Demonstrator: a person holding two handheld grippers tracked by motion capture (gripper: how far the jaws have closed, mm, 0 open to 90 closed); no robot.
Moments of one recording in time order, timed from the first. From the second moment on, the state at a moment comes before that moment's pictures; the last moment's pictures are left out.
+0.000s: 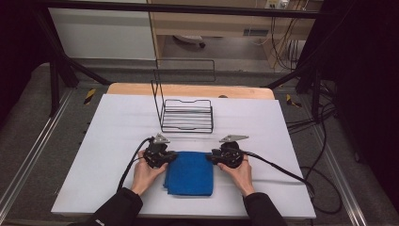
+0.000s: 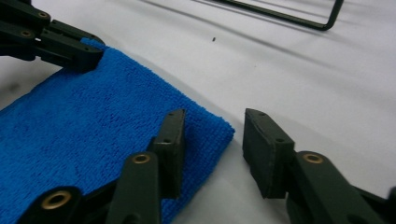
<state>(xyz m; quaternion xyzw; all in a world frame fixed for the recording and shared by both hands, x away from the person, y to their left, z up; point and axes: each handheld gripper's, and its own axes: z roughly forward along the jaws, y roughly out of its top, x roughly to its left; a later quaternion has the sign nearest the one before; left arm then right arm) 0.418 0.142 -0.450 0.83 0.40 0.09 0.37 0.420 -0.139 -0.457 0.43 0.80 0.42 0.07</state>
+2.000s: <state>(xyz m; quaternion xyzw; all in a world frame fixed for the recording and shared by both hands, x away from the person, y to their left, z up) 0.392 0.162 -0.405 0.80 0.38 0.10 0.46 0.396 -0.146 -0.407 0.39 0.76 0.51 0.08</state>
